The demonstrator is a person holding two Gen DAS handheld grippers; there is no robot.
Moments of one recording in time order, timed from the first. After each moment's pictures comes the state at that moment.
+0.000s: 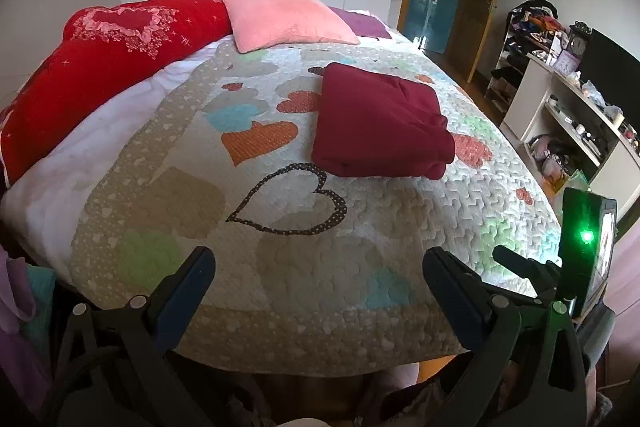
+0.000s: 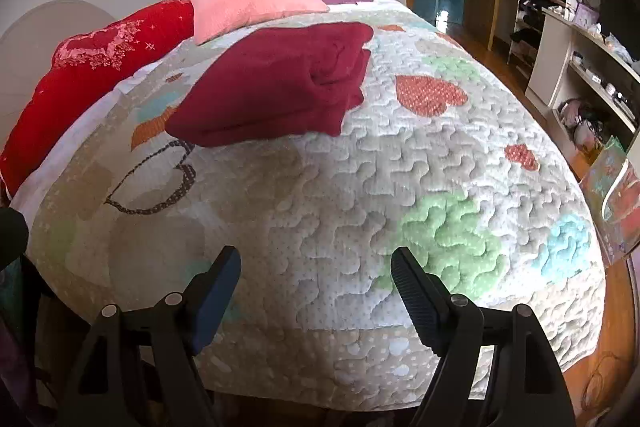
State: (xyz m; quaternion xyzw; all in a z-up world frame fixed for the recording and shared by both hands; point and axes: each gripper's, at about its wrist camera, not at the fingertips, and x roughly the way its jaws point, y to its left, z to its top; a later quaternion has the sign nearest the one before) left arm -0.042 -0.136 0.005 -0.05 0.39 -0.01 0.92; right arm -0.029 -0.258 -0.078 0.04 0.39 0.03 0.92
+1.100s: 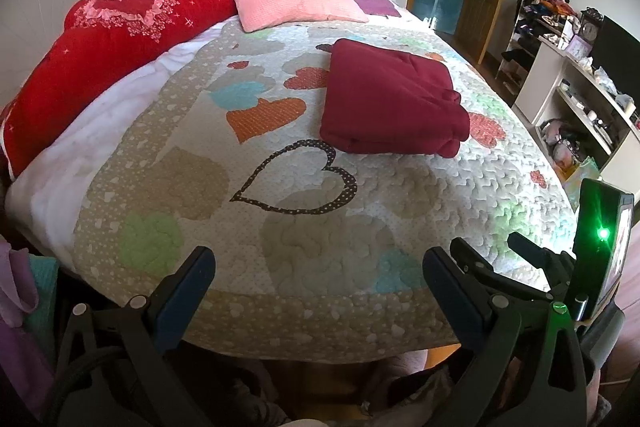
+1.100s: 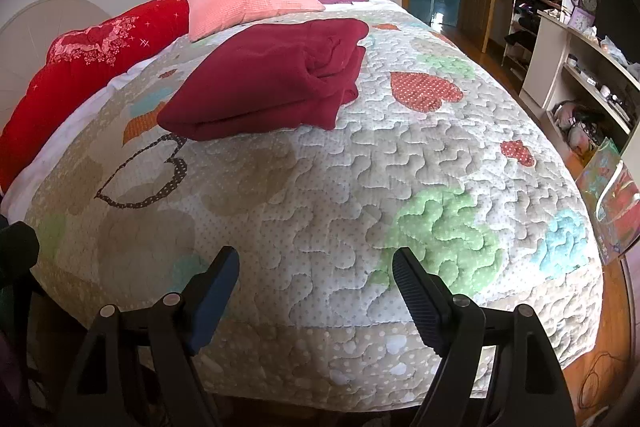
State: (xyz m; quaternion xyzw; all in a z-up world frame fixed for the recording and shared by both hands) left arm -0.039 -0.138 -0.005 -0.04 0.42 0.00 0.90; right arm -0.029 -0.261 -0.083 0.03 0.39 0.03 0.92
